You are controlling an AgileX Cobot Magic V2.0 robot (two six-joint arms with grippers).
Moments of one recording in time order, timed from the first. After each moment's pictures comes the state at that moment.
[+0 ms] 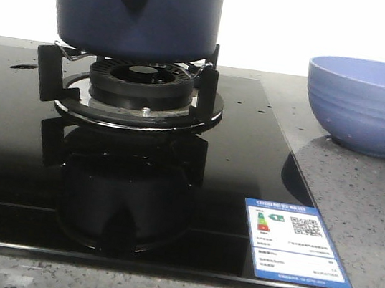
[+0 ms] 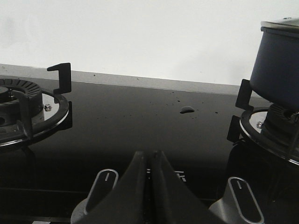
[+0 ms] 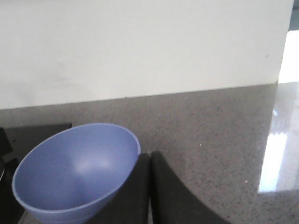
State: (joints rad) left arm -0.04 0.00 0.00 -0.07 0.11 -0.04; right arm -0.09 0.37 -0.38 0.12 0.16 -0.06
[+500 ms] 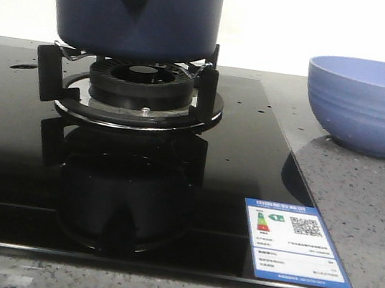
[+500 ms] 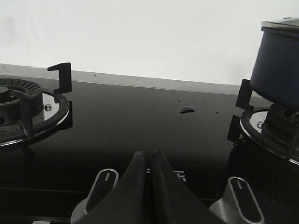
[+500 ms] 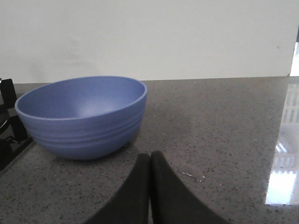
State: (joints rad) left arm -0.04 0.00 0.00 -0.07 0.11 -0.04; right arm -0.02 0.01 0.01 0.00 0.04 0.00
